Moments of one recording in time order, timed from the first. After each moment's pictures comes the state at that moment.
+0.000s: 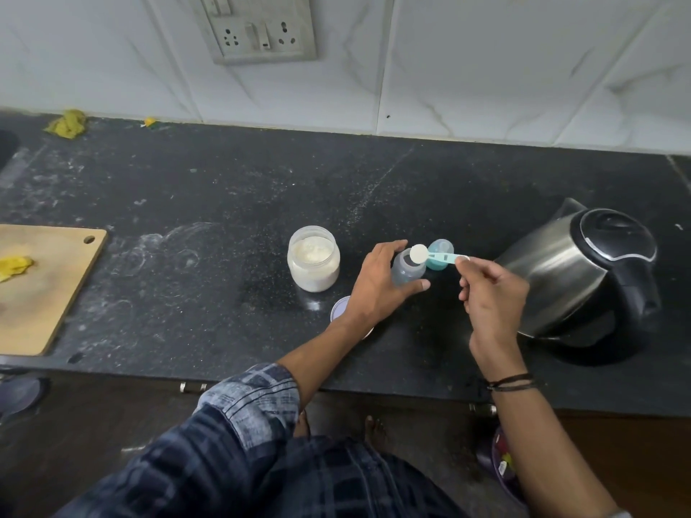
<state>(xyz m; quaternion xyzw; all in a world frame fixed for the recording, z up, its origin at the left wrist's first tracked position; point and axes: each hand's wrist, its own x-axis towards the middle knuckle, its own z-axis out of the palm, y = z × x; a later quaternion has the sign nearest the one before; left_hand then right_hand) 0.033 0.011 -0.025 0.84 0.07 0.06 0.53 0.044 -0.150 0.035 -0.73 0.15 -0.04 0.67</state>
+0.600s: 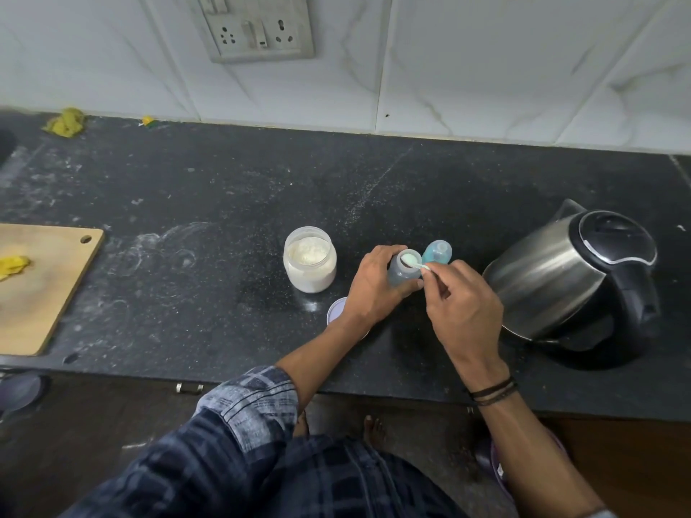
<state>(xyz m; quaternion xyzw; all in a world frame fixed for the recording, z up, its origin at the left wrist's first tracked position) 0.034 0.008 -0.027 0.85 0.07 0.09 0.51 0.026 -0.142 0.029 -0.91 -0.20 -0.25 0.25</state>
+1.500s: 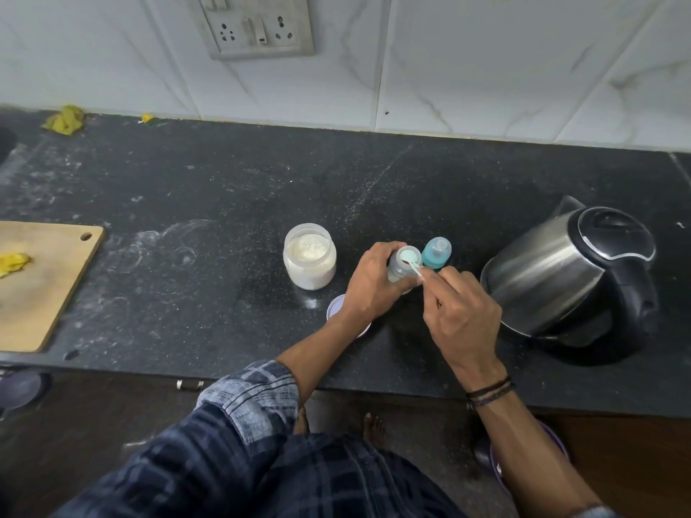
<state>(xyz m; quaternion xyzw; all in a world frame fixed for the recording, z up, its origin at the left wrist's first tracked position) 0.036 0.010 -0.031 0.85 0.05 0.09 0.51 0.021 -0.150 0.019 -0.90 -0.26 -0.31 0.15</state>
